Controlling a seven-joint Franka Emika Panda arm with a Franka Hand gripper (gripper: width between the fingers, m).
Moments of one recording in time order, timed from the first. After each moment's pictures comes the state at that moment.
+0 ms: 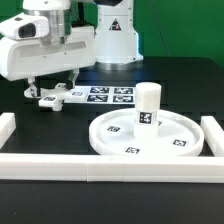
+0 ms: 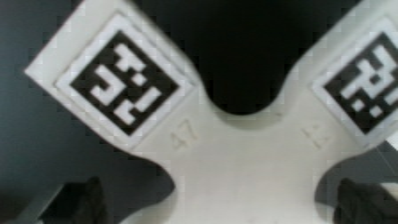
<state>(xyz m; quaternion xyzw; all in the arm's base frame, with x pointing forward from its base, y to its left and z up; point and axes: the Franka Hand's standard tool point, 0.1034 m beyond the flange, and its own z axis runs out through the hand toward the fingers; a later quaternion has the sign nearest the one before) 0.412 -0.147 0.036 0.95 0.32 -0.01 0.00</state>
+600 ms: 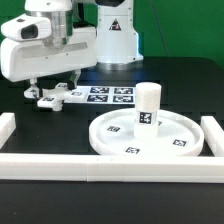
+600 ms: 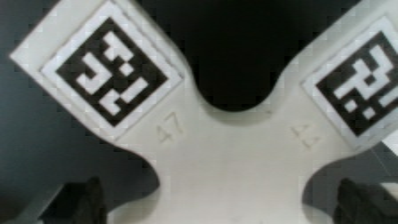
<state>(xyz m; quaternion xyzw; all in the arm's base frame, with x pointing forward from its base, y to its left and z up) 0.411 -0.143 0.034 0.95 0.32 -0.01 0.00</state>
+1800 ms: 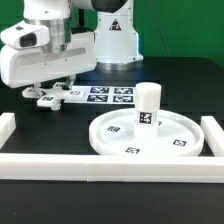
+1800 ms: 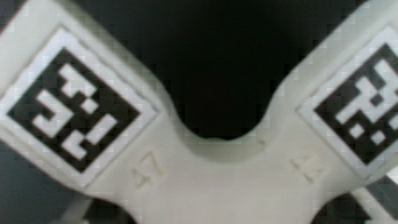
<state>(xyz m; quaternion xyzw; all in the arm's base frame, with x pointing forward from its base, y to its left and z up) 0.403 -0.149 0.022 0.95 0.32 -0.02 0.00</state>
